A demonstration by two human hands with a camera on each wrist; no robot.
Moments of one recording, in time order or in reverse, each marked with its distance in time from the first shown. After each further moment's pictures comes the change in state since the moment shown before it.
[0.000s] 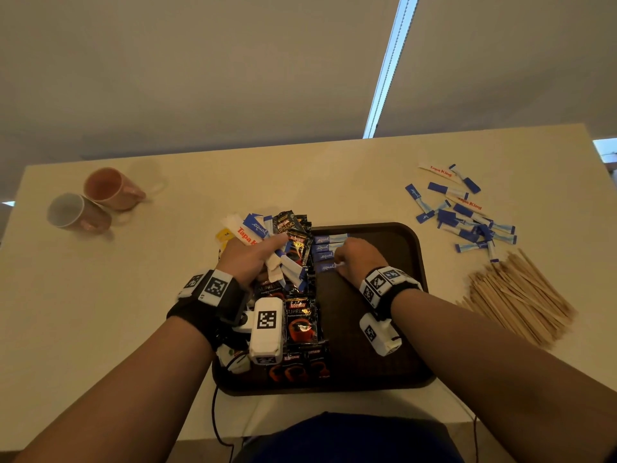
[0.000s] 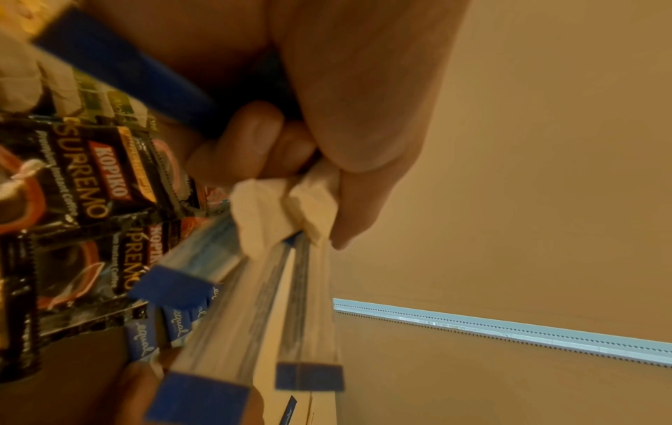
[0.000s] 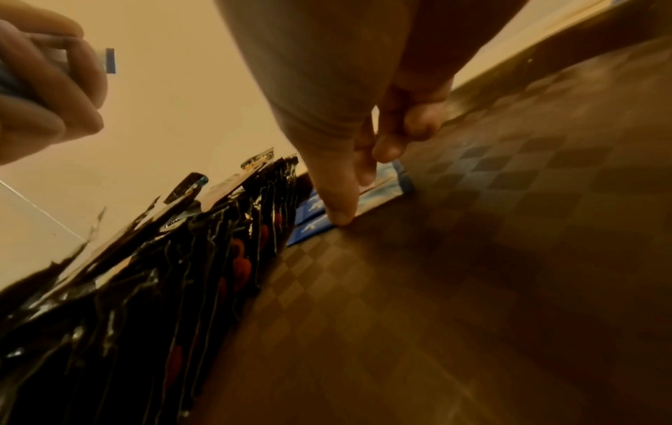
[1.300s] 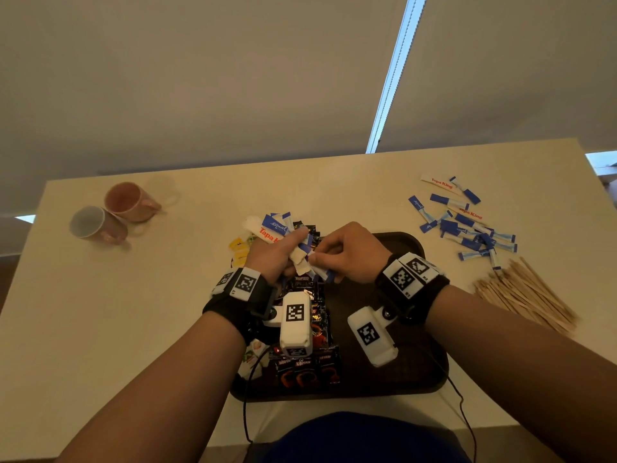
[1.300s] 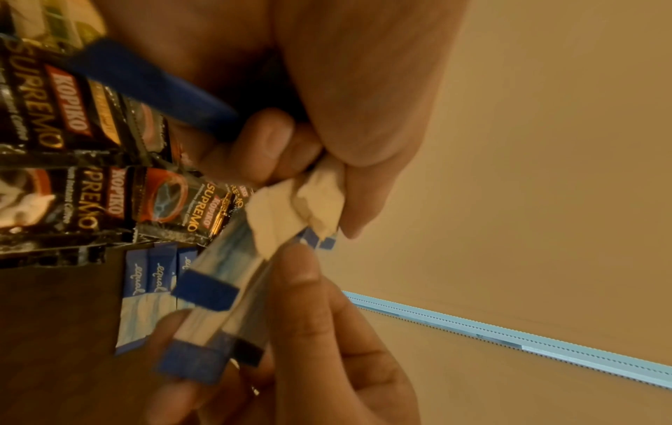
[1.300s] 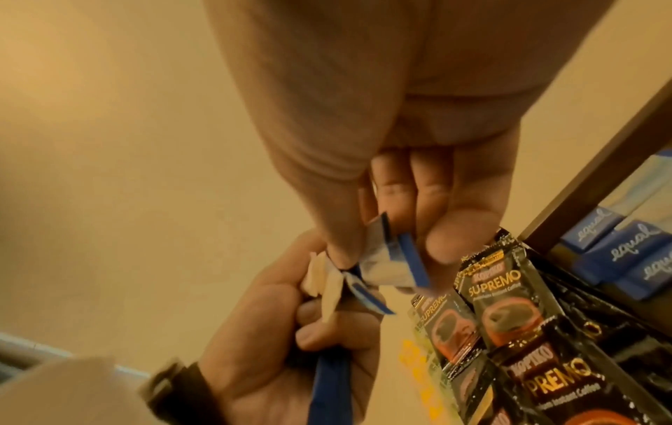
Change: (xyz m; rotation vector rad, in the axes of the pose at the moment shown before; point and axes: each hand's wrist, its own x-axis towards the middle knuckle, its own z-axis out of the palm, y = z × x) left_hand -0.012 0.024 0.018 -0.086 -0.041 0.007; right_hand -0.047 -0.068 -0.083 0.726 -0.003 -0.116
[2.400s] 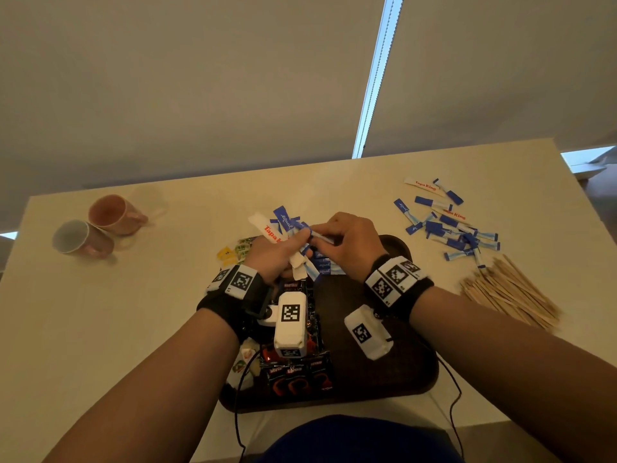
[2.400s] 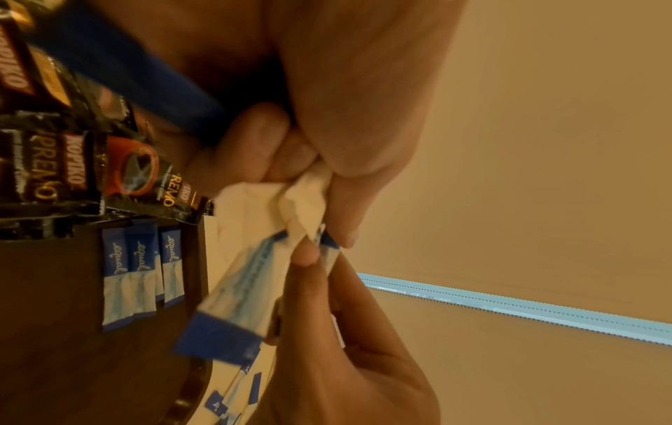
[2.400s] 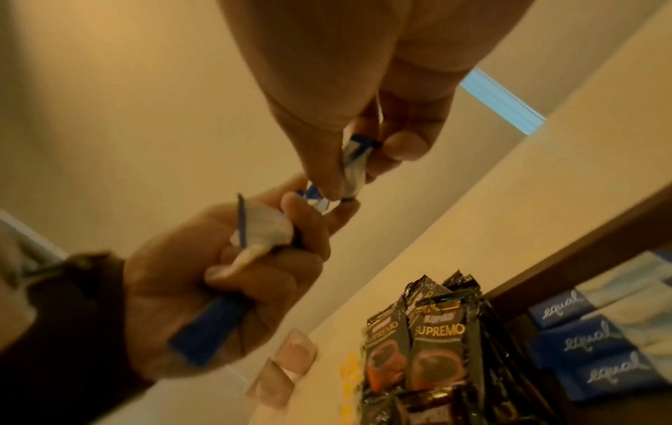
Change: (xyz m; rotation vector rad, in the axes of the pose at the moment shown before) left_hand -0.013 0.027 0.019 0.114 -0.125 0.032; right_hand 0.001 0.013 -0.011 -0.260 0.393 -0.231
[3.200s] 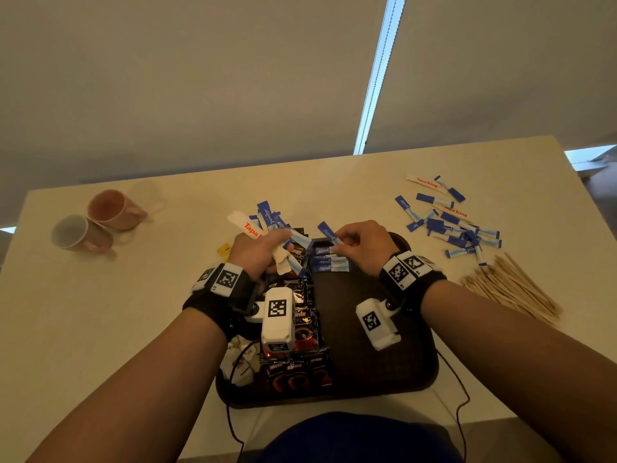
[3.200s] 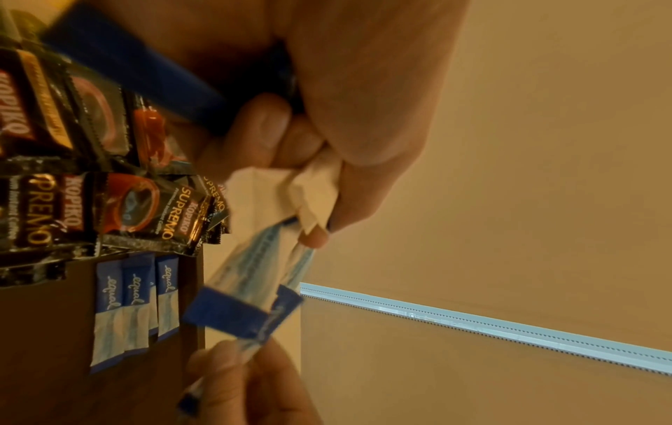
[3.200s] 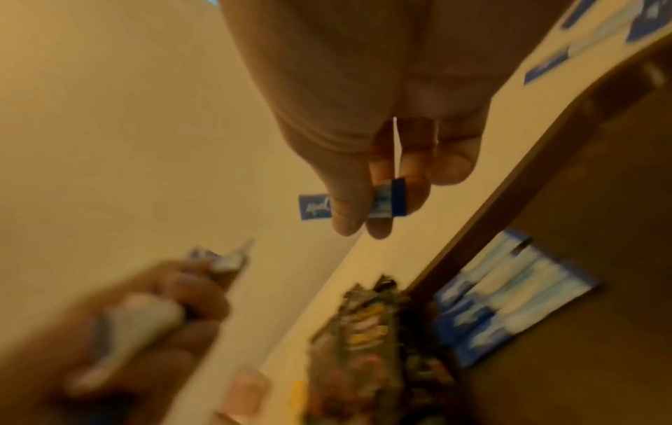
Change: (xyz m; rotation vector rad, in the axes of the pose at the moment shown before) left_hand 0.008 -0.009 -0.020 -0.107 0.181 -0.071; right_hand 0.000 0.040 -0.003 0.042 -0.151 0.312
